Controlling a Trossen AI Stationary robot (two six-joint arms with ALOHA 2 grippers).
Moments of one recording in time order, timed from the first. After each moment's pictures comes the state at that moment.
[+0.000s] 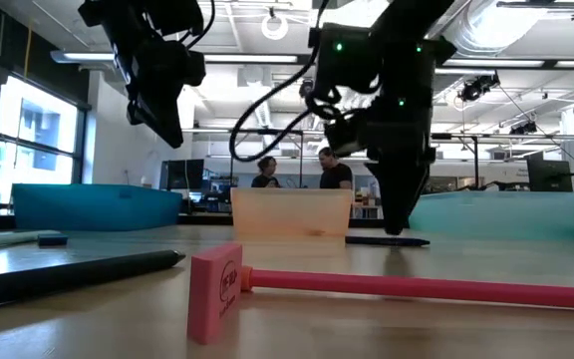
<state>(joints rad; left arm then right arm) 0.40 1.26 0.91 -0.74 0.03 -0.26 0.04 1.87 1.19 -0.74 0.00 0.47</state>
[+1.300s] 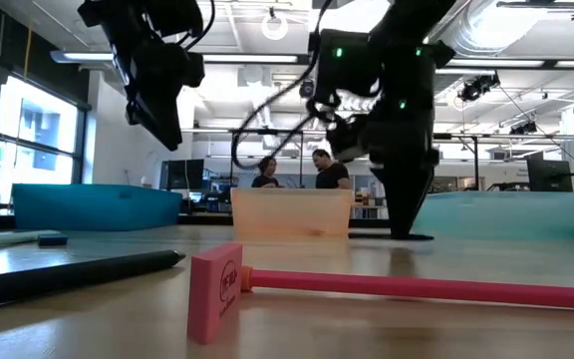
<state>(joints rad) 0.40 1.26 0.91 -0.75 0.02 -0.25 0.04 1.88 1.19 -0.74 -0.05 0.49</state>
